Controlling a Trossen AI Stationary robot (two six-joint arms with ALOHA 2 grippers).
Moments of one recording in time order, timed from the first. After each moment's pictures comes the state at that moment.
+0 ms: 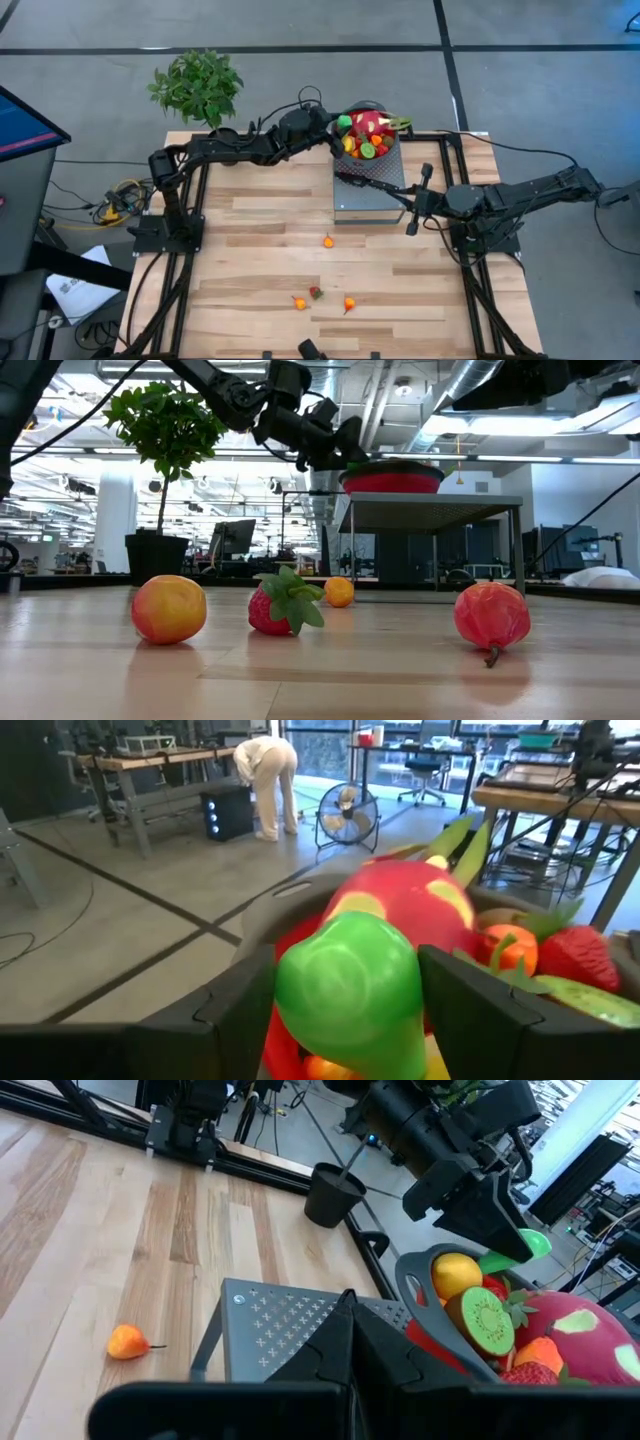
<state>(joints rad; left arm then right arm) 0.42 1.85 1.30 0.42 -0.20 0.00 0.23 0.73 0.58 -0.14 0.60 -0.28</state>
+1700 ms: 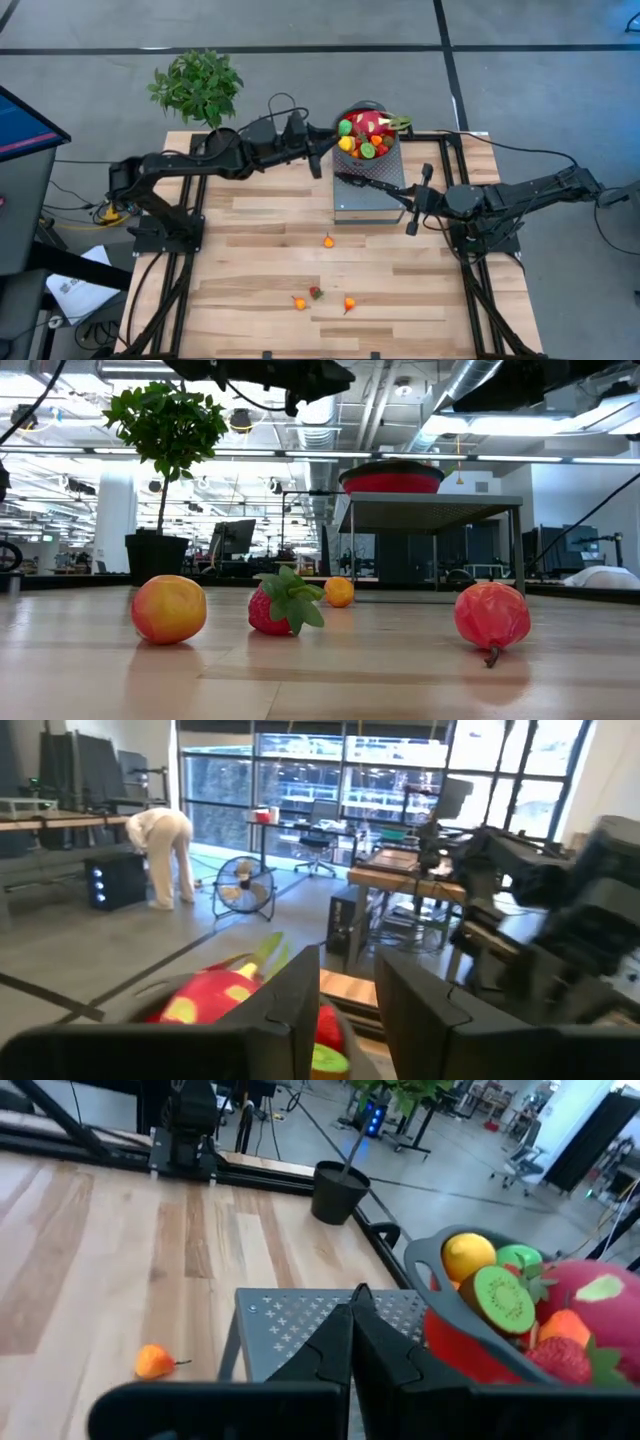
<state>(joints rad) 0.29 1.53 1.14 0.47 -0.05 -0.07 0.24 0.73 0.58 -0.15 0.60 -0.15</state>
